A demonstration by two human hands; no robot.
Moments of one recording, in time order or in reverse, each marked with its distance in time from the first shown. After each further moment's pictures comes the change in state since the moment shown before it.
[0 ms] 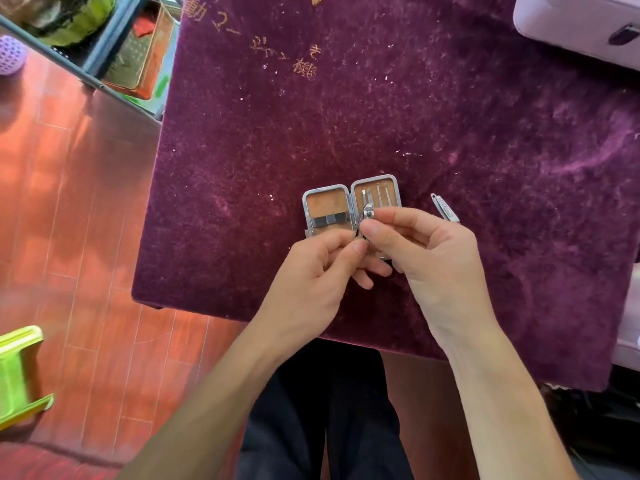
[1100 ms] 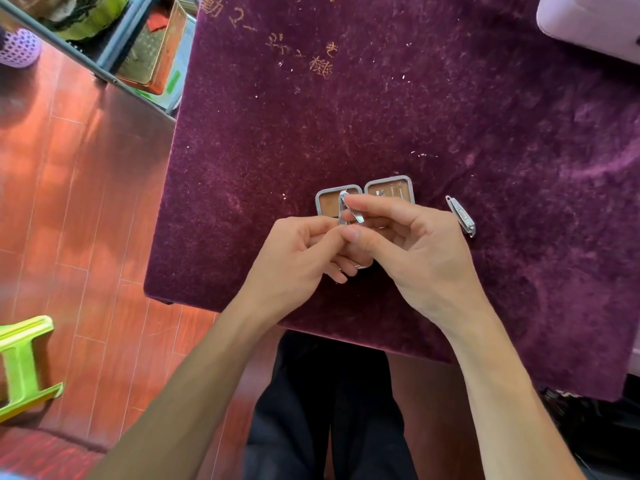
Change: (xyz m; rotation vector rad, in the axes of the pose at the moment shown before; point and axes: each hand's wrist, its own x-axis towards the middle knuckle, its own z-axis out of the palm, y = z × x) left_hand 0.015 -0.005 -0.033 -0.072 0.020 -0.099; right_hand 0.018 0.002 0.017 -0.220 -0.235 -0.221
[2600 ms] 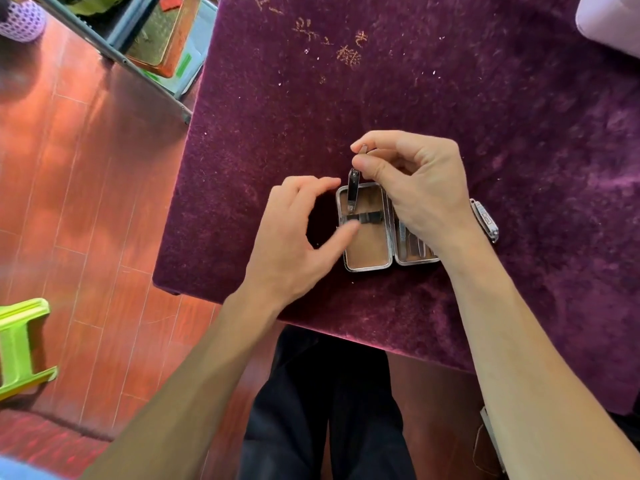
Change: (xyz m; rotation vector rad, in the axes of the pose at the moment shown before) left_hand 0.014 -0.032 -0.023 0.686 0.372 0.362; right_hand 0.080 0.004 0.010 -0.333 0.074 -0.128
